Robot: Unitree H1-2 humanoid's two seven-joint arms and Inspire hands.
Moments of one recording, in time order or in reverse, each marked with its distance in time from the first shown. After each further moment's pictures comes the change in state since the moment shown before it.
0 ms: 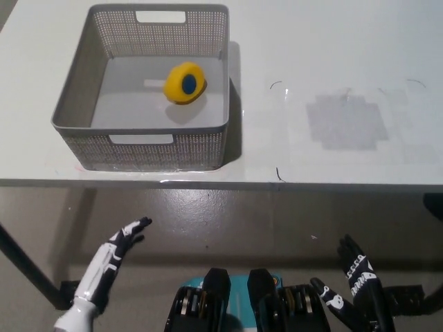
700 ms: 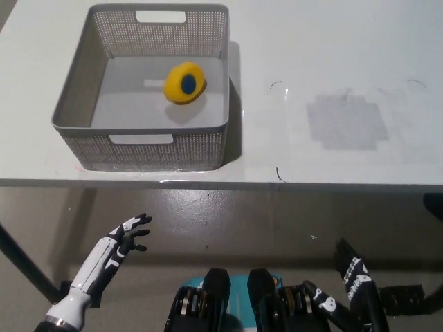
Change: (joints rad) left_arm -0.065 0.084 -0.031 0.064 0.102 -0.082 0.011; right_arm 0.029 0.013 0.033 -0.053 -0.047 0.072 -0.072
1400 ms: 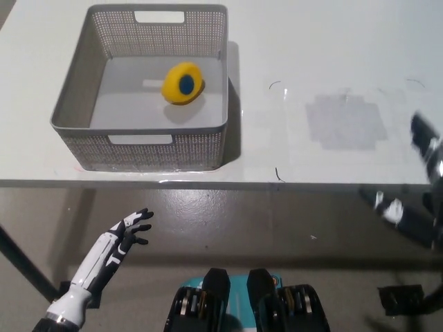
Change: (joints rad) left_arm 0.000 0.000 -0.006 -0.043 0.001 0.023 0.000; right_arm -0.139 -0.203 -0.036 -0.528 -0.072 0.294 -0.020
